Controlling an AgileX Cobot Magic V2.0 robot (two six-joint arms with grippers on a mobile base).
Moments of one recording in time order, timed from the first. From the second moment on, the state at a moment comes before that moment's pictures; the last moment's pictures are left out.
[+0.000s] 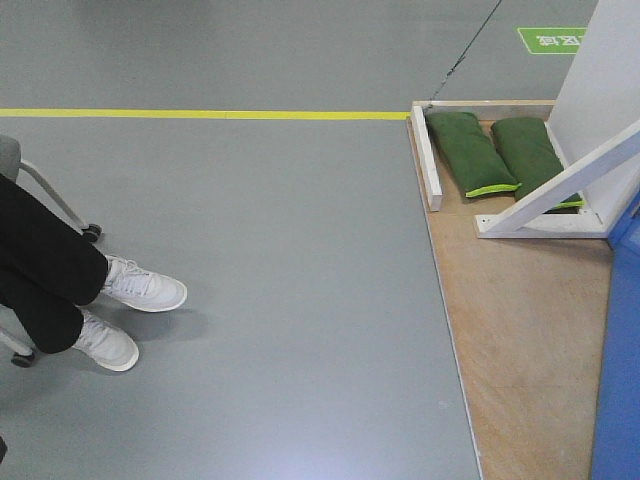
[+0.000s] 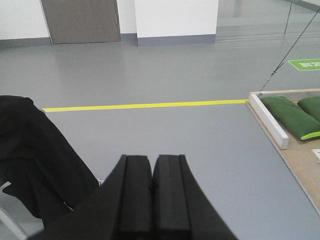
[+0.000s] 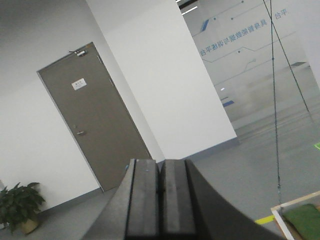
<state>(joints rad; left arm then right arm) 0.00 -0.01 0.03 0.07 0.28 -0.02 -0.12 0.45 -0.87 0.42 0.38 0.09</state>
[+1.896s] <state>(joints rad) 0.00 -0.01 0.03 0.07 0.28 -0.02 -0.98 0.85 -1.34 1.73 -0.17 0.09</state>
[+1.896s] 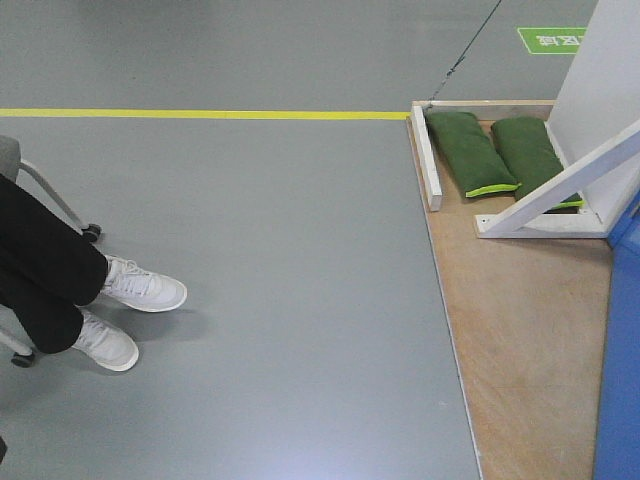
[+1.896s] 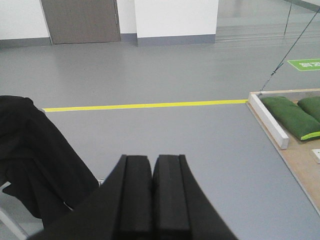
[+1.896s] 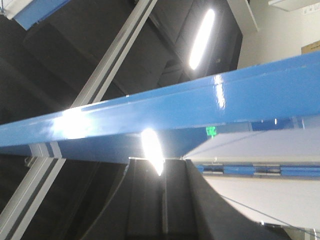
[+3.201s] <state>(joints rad) 0.00 -0.01 0.03 0.07 0.28 -0.02 -1.68 1.05 -1.34 1.70 0.86 0.09</state>
